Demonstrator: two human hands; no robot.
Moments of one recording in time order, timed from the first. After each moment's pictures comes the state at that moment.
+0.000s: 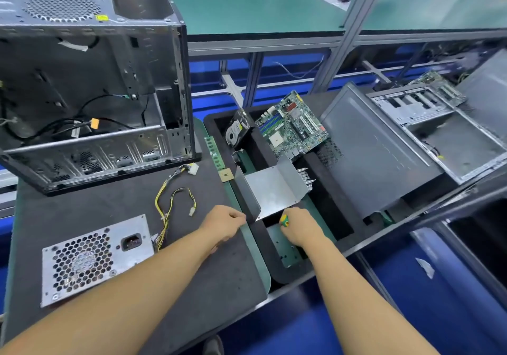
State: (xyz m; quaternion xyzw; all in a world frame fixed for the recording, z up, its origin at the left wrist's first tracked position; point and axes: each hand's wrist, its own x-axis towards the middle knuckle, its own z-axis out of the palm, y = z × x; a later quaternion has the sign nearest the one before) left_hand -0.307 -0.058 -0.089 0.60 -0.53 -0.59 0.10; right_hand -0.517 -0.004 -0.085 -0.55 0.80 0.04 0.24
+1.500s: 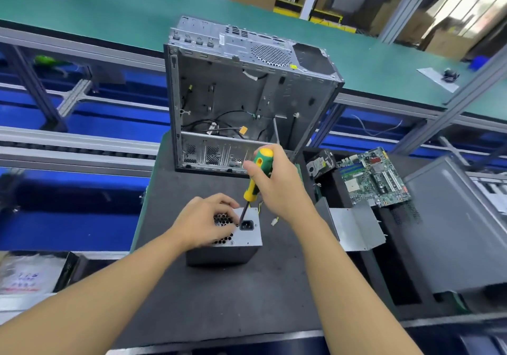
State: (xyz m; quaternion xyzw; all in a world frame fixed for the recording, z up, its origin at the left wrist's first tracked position) left_hand -0.057 -0.022 -0.034 0.54 -0.74 -0.33 0.23; right_hand -0.235 -0.051 0.076 -0.71 0.55 -0.31 0.31
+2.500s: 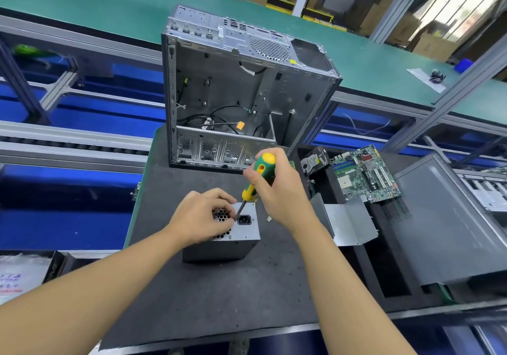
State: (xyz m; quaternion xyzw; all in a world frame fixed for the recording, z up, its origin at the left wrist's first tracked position) left_hand -0.058 -0.029 -0.058 0.53 -0.74 -0.28 0.29; right_hand -0.240 -0.036 0.065 -0.72 0.51 -0.35 0.32
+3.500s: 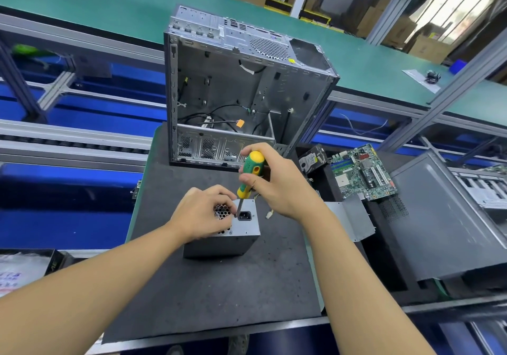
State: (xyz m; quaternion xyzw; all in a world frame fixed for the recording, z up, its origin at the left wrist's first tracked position) left_hand -0.059 -0.026 -0.055 0.52 -0.76 -0.26 0.29; right_hand -0.241 -0.031 0.091 -0.79 0.48 -0.24 0.31
